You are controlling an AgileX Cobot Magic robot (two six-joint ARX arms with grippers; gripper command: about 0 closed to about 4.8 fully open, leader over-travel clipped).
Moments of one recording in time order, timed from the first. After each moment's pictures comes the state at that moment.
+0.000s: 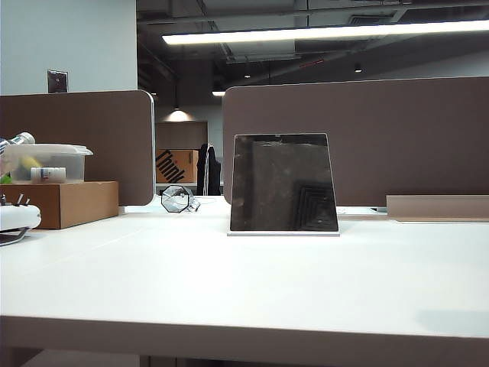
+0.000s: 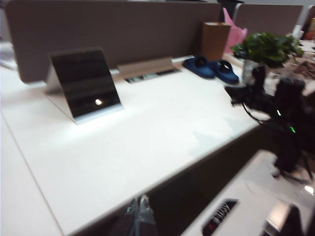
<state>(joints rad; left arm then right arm) -0.82 0.05 1.37 -1.41 0.04 -0.11 0.01 0.00 0.00 0.04 0.14 0.05</state>
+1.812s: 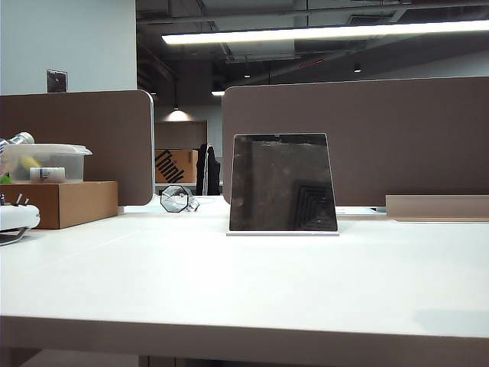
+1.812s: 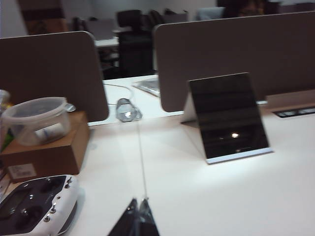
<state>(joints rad) -0.48 0.00 0.55 -0.48 -0.22 0.08 0.03 0.00 0.00 0.03 0.13 0.05</state>
